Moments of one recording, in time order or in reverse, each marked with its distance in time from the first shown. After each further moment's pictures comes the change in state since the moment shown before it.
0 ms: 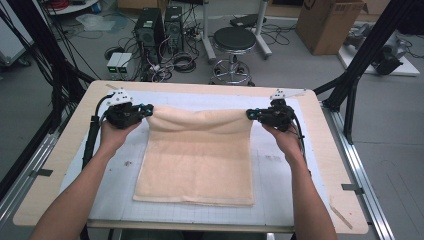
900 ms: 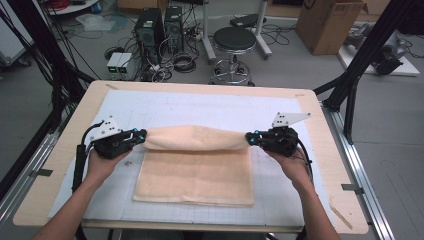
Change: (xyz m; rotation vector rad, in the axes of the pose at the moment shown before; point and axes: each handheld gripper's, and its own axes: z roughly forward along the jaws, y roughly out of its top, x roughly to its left) left arm -0.045 -0.047 -0.055 -0.045 -0.074 0.037; right arm 0.059 -0.035 -0.028 0.017 0.078 -0.106
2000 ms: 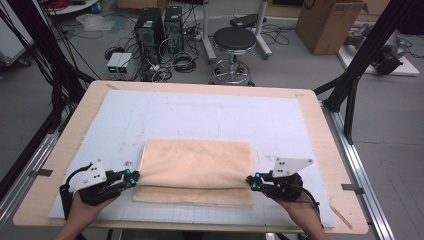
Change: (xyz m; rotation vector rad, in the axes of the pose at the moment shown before) left arm -0.067 -0.052 -0.062 0.016 -0.129 0.027; right arm 0.083 -0.064 -0.021 0.080 0.068 -0.094
